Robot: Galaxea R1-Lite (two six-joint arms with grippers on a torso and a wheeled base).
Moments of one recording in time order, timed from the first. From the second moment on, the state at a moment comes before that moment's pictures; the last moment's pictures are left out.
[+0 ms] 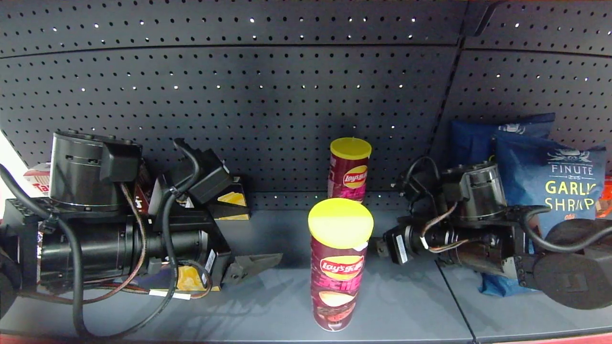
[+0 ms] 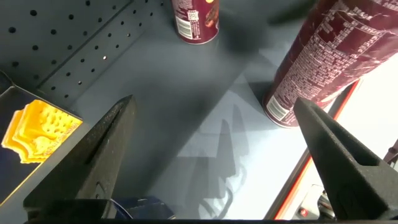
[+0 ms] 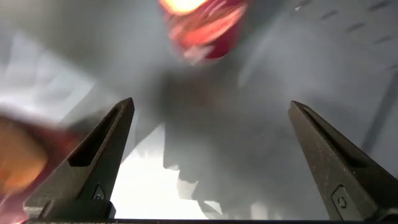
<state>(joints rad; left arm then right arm) -0.45 1.49 -0.81 -0.20 -0.35 0.27 0.62 1.74 -0.90 -0.38 -0.09 0.02</state>
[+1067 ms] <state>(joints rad) -0.42 1.49 -0.82 -0.20 -0.36 0.27 0.52 1.90 -1.11 -0.38 -0.18 0.02</state>
